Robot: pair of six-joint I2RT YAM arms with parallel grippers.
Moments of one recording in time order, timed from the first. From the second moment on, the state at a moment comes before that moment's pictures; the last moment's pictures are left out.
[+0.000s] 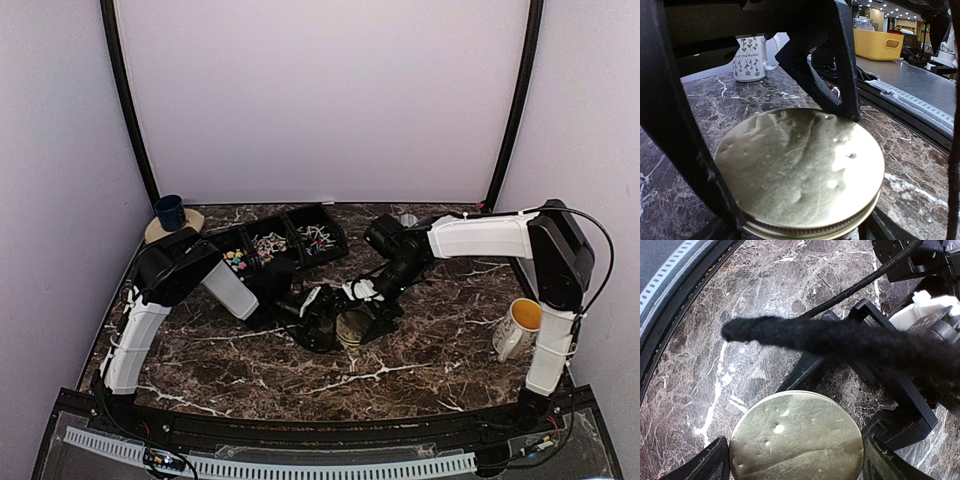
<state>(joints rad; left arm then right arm) -0.74 2.40 1.18 0.82 1.24 0.37 0.74 1.90 1.33 -0.76 -0.65 -1.22</state>
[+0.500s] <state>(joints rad) -0.74 2.40 1.13 0.96 1.13 0.27 0.74 1.83 1.22 -0.61 -0.62 -1.04</state>
